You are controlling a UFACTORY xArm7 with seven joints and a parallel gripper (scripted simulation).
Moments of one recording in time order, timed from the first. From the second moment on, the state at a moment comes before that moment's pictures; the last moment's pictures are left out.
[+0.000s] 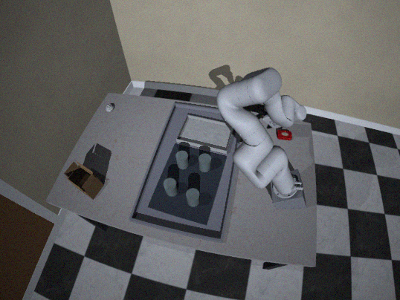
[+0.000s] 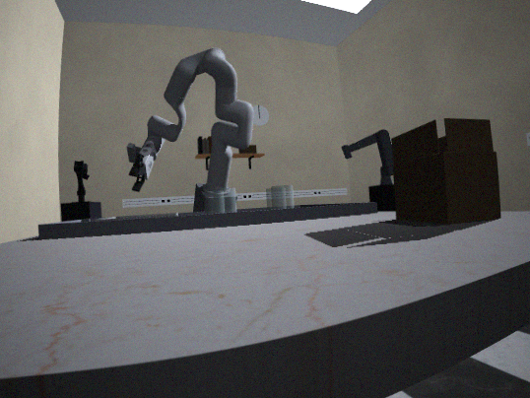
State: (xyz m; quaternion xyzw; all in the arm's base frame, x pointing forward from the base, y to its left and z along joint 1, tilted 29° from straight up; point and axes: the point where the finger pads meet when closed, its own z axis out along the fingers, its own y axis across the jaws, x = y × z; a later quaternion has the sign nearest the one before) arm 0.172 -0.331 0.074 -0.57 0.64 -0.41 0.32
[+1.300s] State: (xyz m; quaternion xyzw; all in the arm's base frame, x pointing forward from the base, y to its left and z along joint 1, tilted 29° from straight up) arm 0.134 -0.301 0.065 -0.65 0.65 -0.17 0.36
